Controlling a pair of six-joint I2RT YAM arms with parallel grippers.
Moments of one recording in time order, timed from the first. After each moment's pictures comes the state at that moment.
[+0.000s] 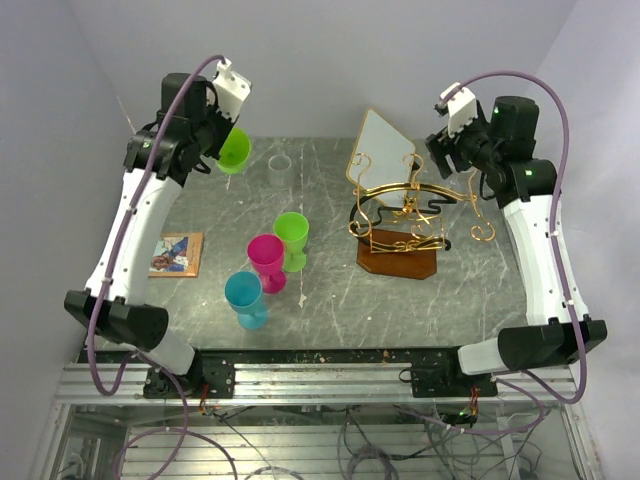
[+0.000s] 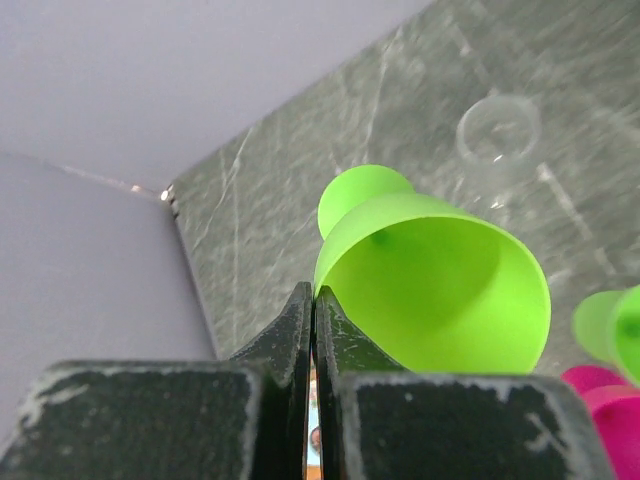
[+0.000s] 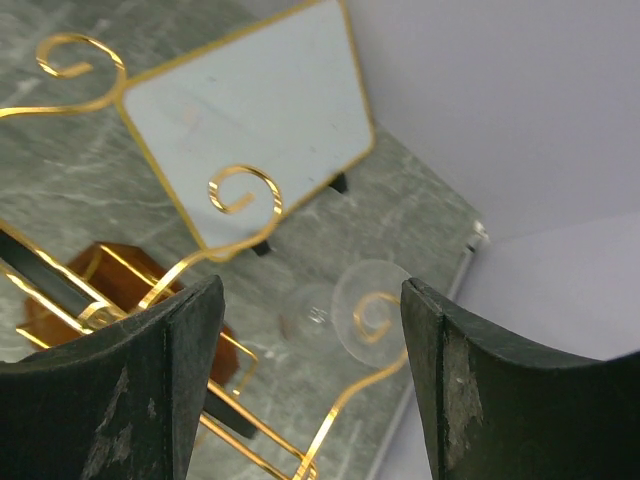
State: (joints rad) left arm -0.28 1.57 1.92 -0.86 -0.14 0.44; right arm 0.10 1.40 1.71 -0.74 -0.20 -0.60
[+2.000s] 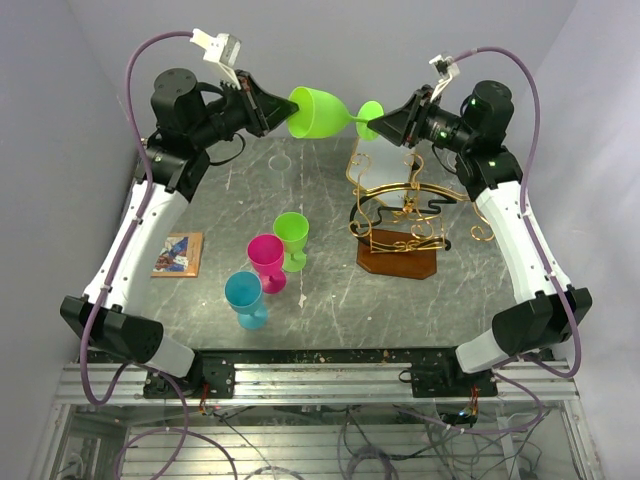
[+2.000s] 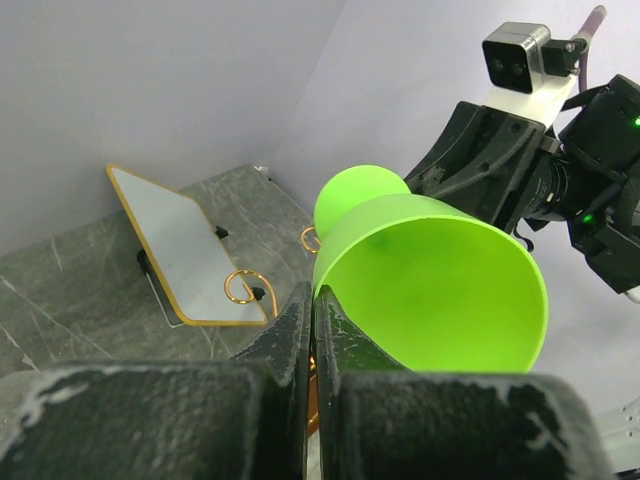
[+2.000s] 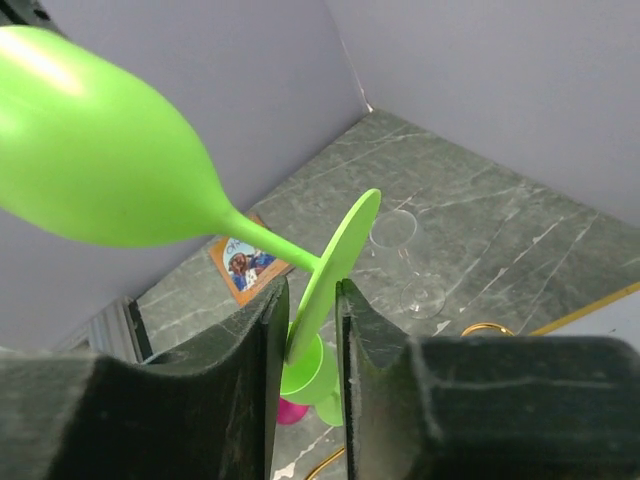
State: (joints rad) left arm -0.33 1.48 1.75 -0.18 0.58 -0.48; right arm 0.22 1.51 1.67 -0.16 -0.78 0.35
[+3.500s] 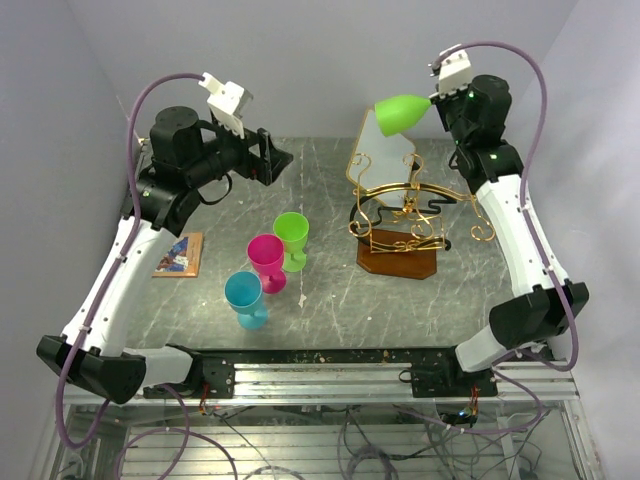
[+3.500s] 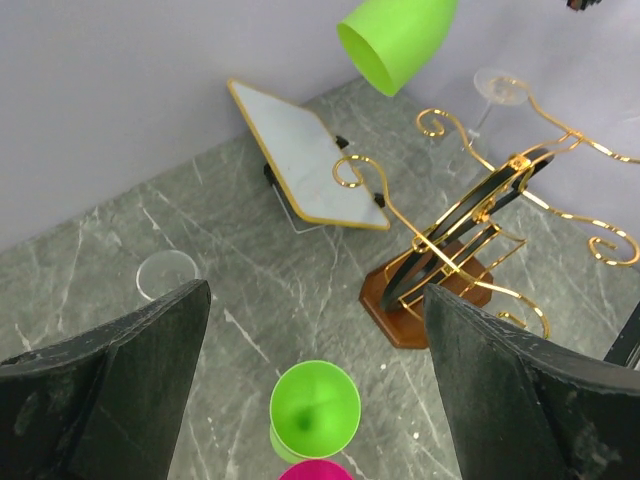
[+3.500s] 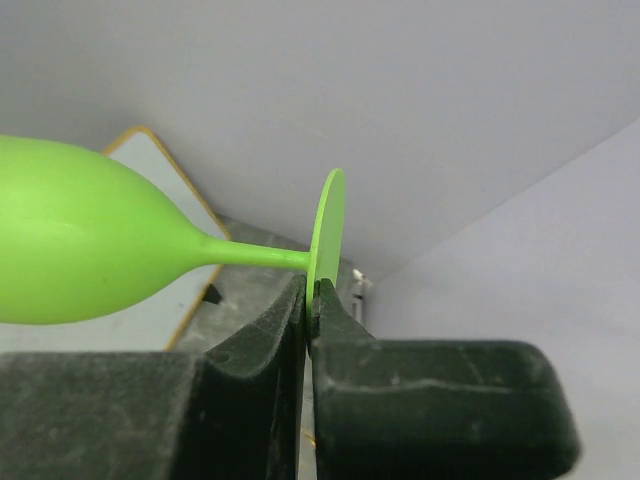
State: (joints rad) left arm -0.37 1.27 1.54 -0.38 0.39 -0.07; right arm 0.20 1.54 1.74 -0.29 0.18 -0.47
